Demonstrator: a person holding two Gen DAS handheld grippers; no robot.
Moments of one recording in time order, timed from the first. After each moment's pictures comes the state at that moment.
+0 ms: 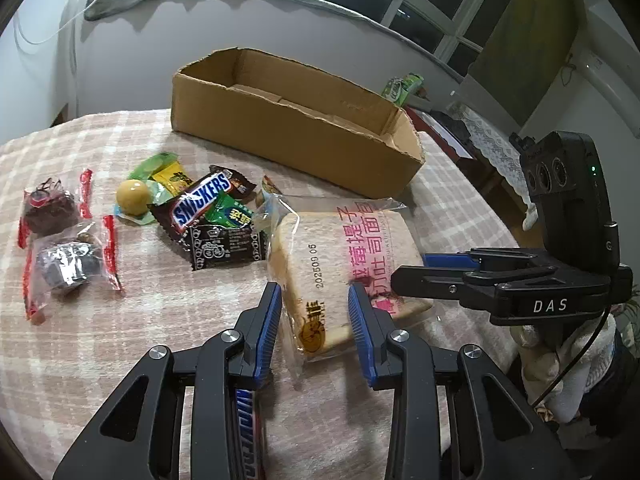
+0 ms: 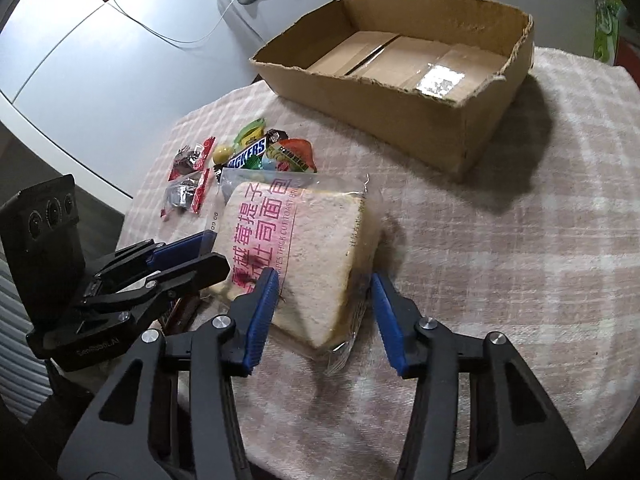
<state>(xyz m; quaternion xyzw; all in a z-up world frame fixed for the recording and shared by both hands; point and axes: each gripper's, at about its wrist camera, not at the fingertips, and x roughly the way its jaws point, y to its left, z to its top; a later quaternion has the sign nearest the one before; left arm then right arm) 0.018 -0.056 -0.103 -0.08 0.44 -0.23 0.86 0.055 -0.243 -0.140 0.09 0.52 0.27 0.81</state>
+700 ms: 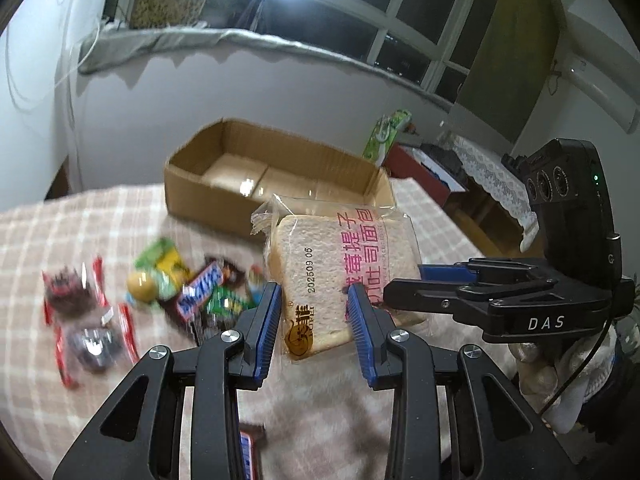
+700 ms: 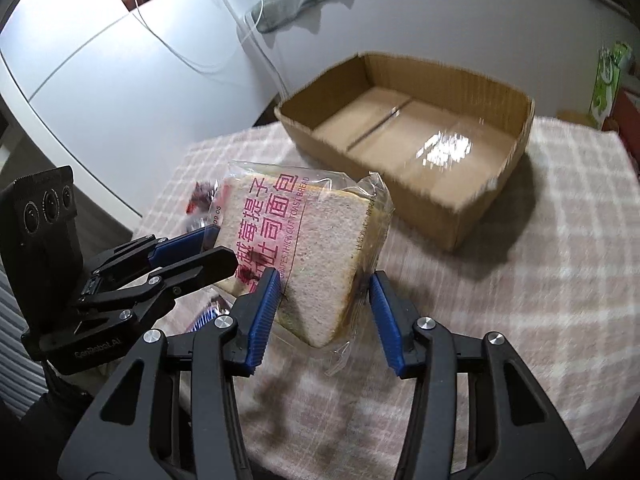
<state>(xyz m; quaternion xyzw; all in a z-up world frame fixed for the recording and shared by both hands) 0.035 -0.062 -0.046 -0.07 0.37 -0.23 0.90 0.060 -0.246 -0.083 0.07 0.46 0.27 0.84</state>
